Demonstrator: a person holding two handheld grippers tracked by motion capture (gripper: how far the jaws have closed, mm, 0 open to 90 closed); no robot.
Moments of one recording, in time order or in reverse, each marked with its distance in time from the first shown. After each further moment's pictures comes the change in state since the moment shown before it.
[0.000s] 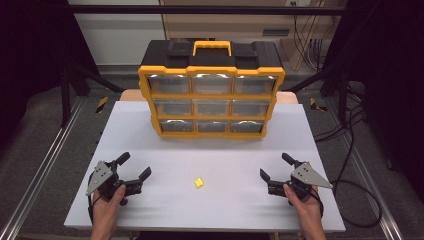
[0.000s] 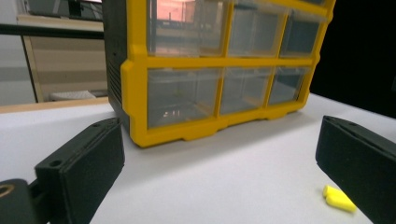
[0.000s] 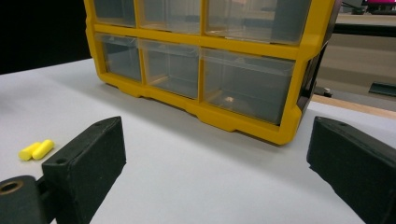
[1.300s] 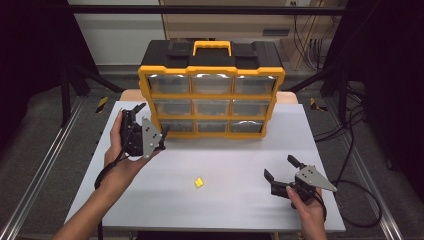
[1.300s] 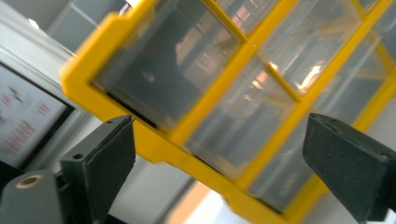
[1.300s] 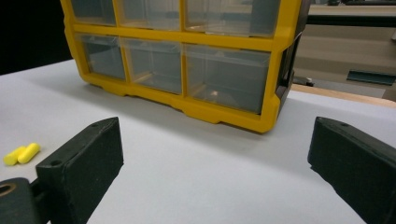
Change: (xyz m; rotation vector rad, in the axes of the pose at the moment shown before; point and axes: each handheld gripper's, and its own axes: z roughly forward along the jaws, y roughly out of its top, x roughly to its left) left arm -0.058 0.142 0.088 0.215 0.280 0.908; right arm 0.001 0.000 -0.010 0.020 -0.073 0.035
